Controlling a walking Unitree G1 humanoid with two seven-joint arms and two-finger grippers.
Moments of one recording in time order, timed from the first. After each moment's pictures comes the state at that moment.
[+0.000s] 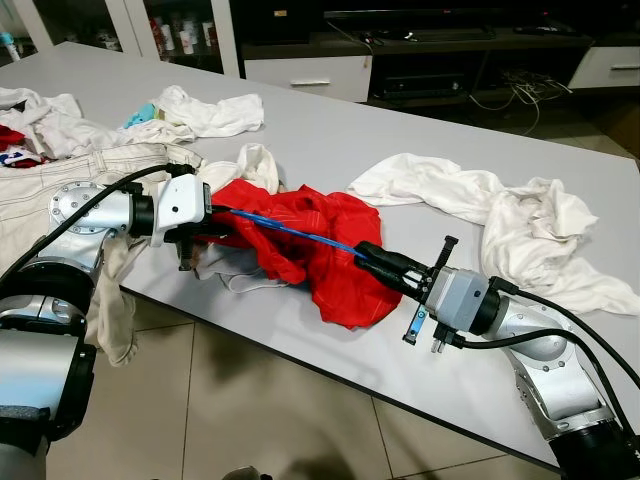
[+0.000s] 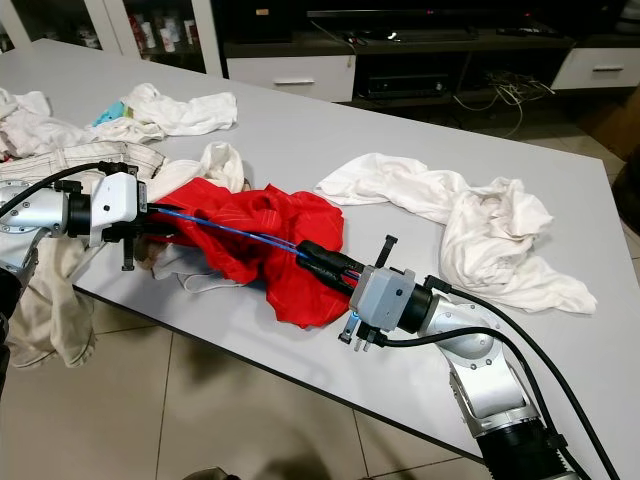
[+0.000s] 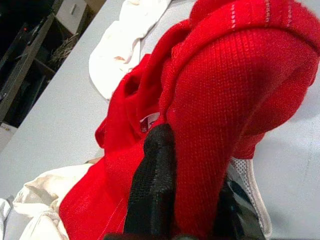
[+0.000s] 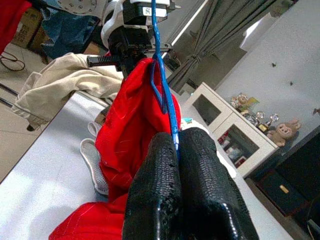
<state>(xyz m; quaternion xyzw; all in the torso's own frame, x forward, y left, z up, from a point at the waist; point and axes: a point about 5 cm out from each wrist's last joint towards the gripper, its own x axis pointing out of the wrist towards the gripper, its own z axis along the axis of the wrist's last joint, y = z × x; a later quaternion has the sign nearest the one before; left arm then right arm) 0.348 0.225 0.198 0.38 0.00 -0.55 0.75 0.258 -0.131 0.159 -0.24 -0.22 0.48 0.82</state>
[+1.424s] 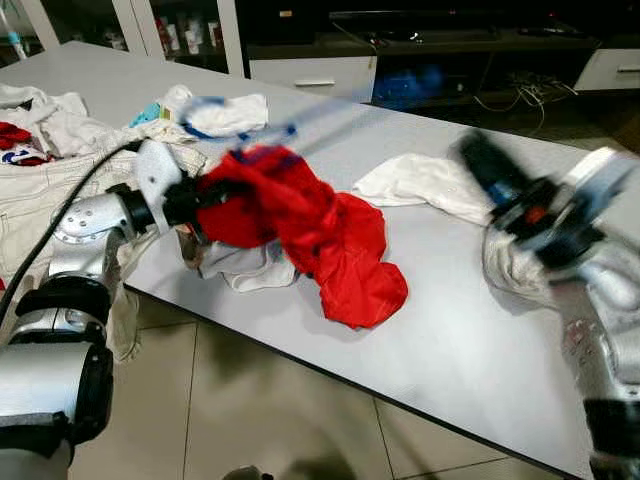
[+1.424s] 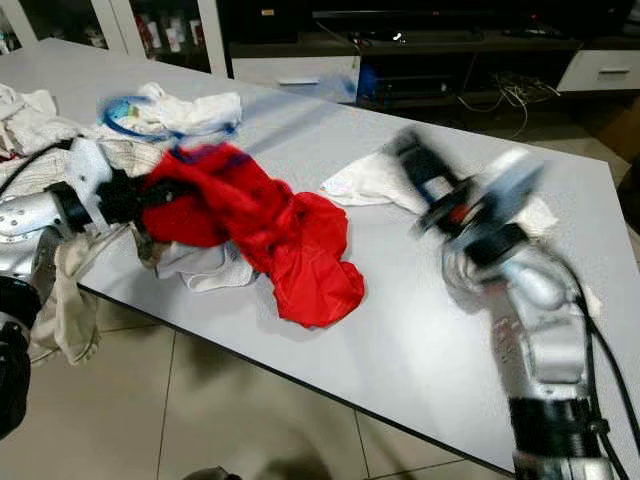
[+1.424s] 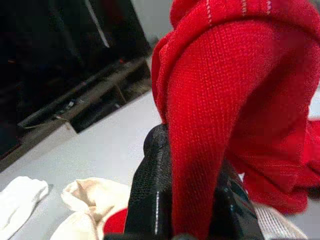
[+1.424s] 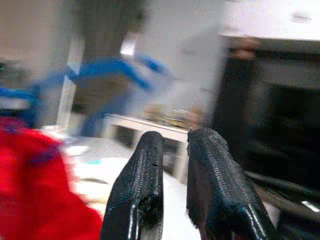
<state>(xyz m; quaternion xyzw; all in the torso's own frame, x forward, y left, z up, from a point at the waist) 0.355 0.230 0.199 0.19 -0.10 -0.43 0.88 0.291 -0.204 0.225 -0.01 -0.25 0.26 0.93</state>
